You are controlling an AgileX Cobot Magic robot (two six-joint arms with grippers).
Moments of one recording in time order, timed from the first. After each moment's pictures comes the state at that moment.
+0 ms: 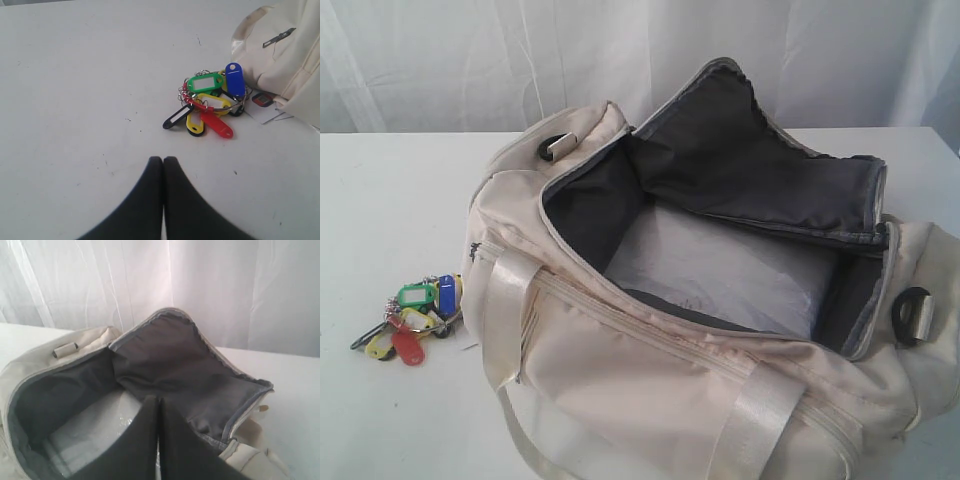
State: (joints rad) left arm 0.00 0.01 0.02 -0.16 0.42 0.19; right arm 0.35 0.52 -0.69 0.27 0.50 -0.13
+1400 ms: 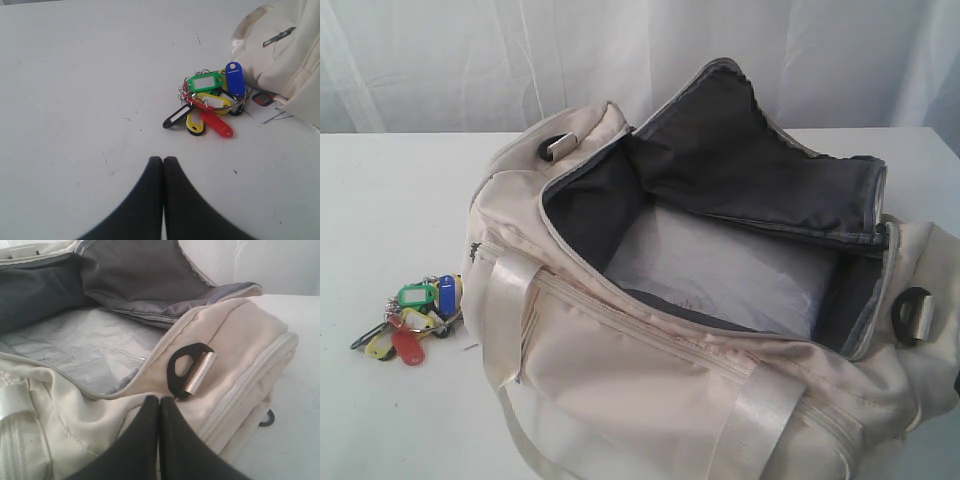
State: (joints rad) left arm 0.00 0.01 0.02 -0.16 0.42 0.19; right arm 0.36 0.01 -0.01 0.23 0.30 -0.13
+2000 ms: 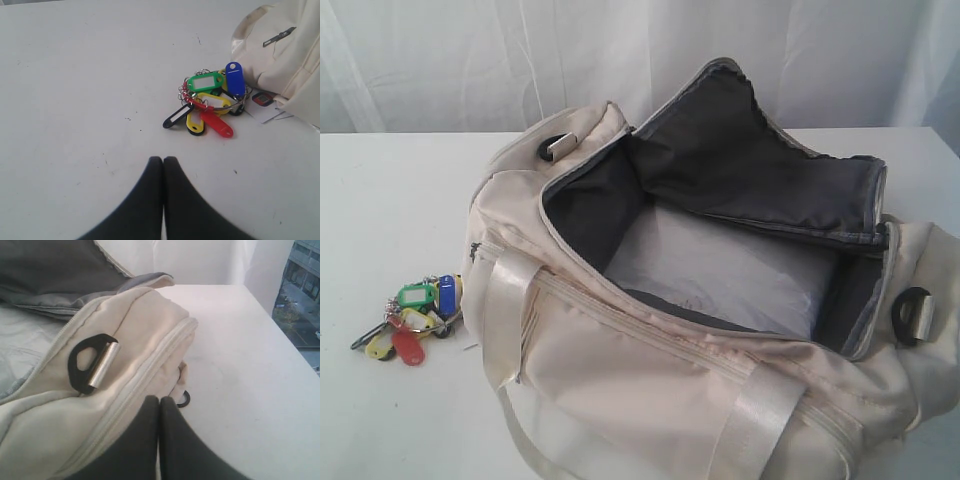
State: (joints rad) left arm 0.00 0.01 0.02 -0.16 0.42 0.19; right arm 0.10 0.01 -0.01 0.13 0.33 -0.10
